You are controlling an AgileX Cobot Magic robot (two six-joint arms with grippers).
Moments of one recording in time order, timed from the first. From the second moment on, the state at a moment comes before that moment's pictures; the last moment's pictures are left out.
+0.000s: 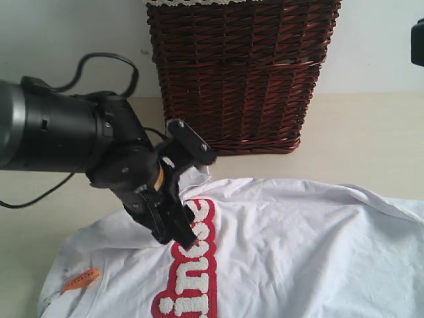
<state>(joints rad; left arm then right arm) -0.83 1.84 -1.09 0.38 0.62 -0.22 0.79 0.64 -0.86 -0.02 0.63 -0.06</state>
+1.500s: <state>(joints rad) -0.54 1.67 -0.82 -0.19 0.24 0.18 0.79 0.64 -0.86 -0.04 0.64 -0.06</state>
